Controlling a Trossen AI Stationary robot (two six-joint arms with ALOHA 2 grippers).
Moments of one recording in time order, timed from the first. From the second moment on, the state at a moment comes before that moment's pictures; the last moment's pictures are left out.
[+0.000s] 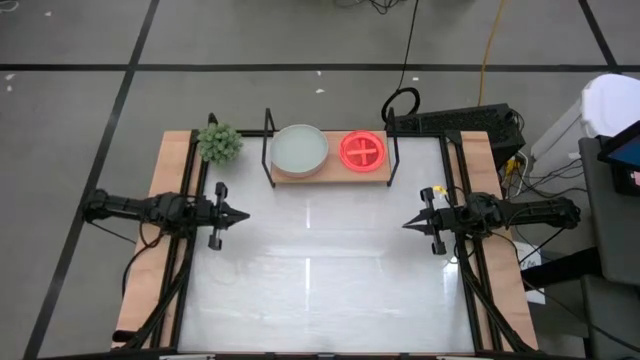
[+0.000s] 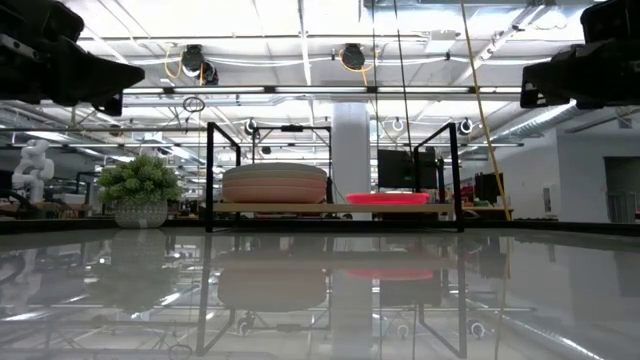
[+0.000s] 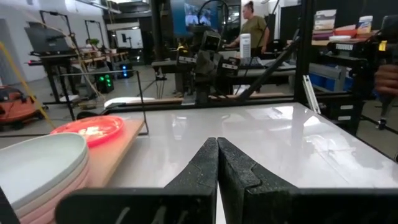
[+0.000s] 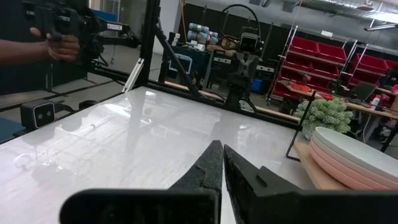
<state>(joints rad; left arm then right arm) -0.16 0.01 0.01 0.03 -0.13 0.08 0.08 0.03 0.01 0.01 -0.10 -0.22</state>
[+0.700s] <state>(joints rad) -0.07 0.01 0.01 0.01 -0.02 0.07 0.08 0.03 0.01 0.00 0.02 -0.20</state>
